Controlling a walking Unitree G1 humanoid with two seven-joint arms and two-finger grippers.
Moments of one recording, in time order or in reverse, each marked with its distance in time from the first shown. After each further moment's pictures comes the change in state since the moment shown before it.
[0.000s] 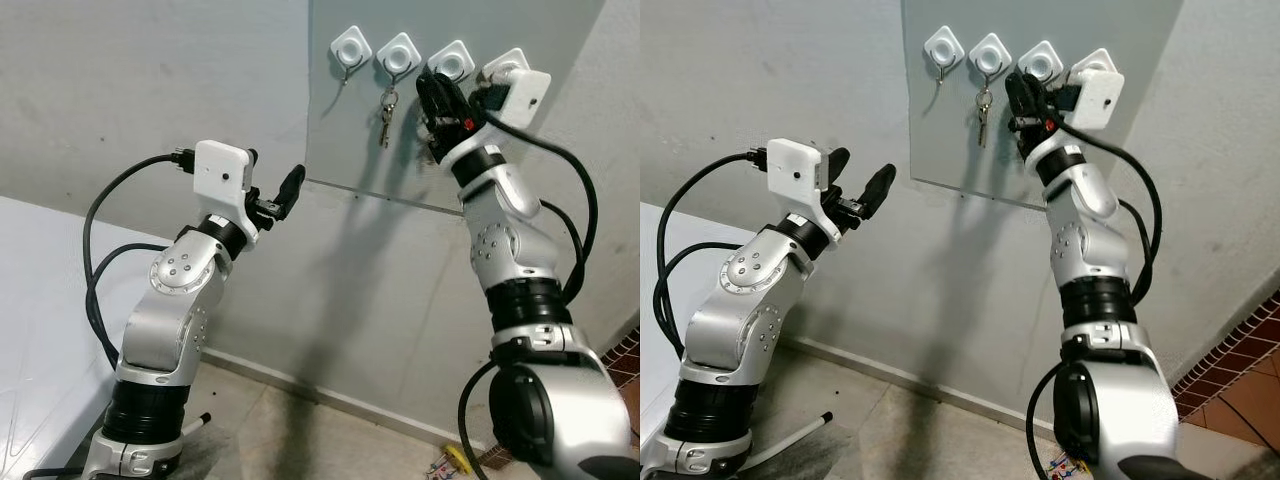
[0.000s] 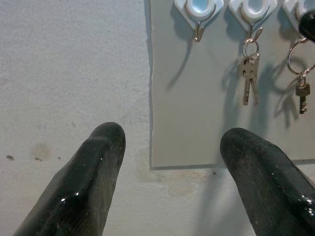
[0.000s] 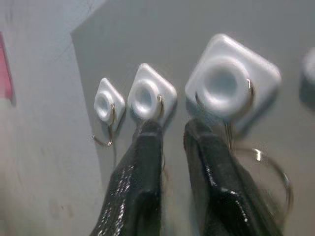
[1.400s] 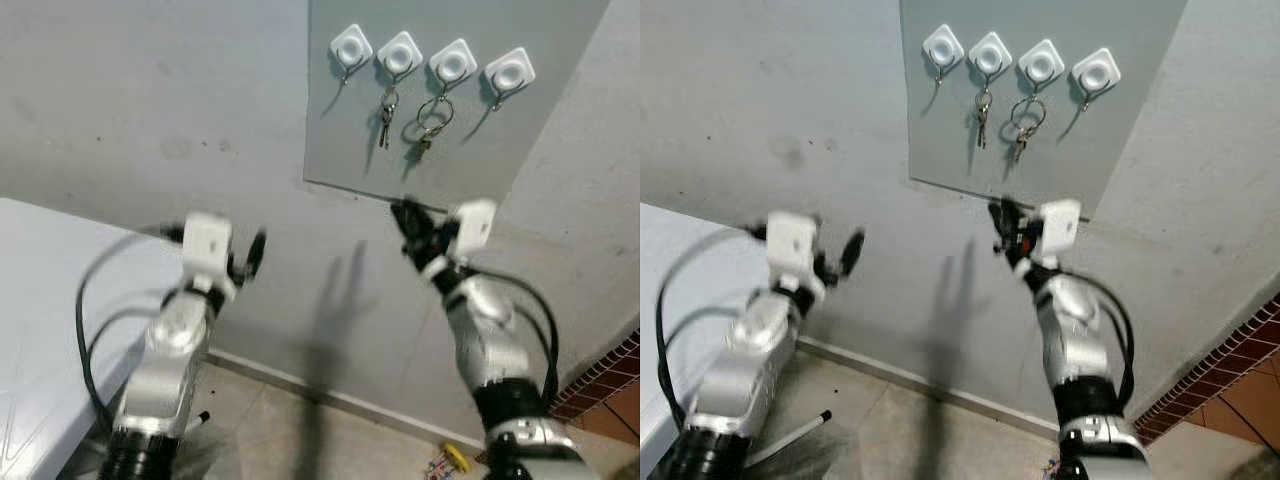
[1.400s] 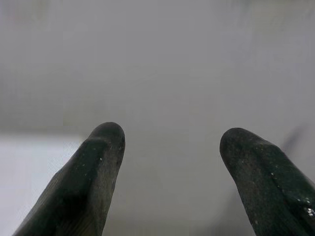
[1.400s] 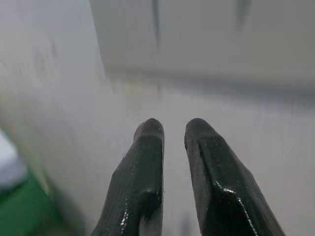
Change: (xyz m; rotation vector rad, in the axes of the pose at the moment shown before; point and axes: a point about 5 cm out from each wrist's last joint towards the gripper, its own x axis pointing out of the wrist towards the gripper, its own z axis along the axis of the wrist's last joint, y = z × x) left arm -0.064 0.024 -0.126 0.082 0.359 0.250; right arm -0.114 -0.010 -0.111 -0.076 0.391 -0.046
